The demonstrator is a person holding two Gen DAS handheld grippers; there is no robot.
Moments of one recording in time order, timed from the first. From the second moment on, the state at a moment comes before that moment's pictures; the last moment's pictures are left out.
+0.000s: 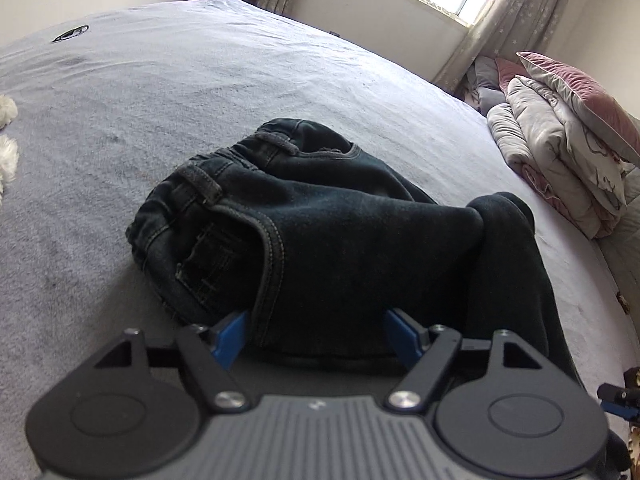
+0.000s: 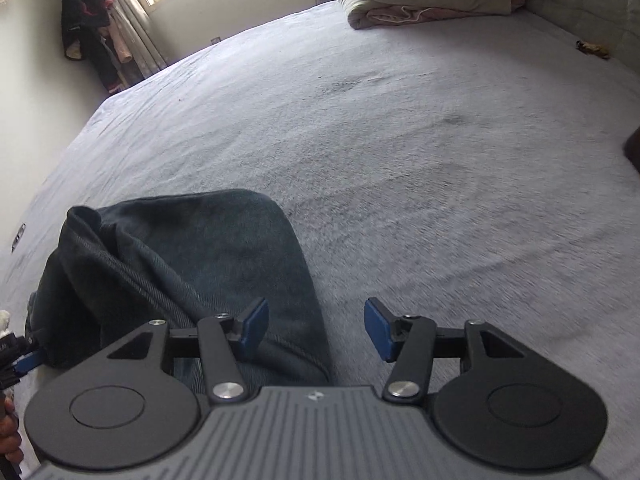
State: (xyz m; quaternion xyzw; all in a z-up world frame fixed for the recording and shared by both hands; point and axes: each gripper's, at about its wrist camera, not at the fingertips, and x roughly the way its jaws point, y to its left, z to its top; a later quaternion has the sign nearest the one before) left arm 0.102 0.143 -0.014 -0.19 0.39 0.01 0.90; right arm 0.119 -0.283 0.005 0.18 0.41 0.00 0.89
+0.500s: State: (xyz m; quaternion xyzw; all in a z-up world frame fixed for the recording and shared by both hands) left arm 0.118 0.141 -0.025 -0.21 0.39 0.02 0.90; right arm 0.160 -0.284 -0.029 0.27 0.41 0.04 0.87
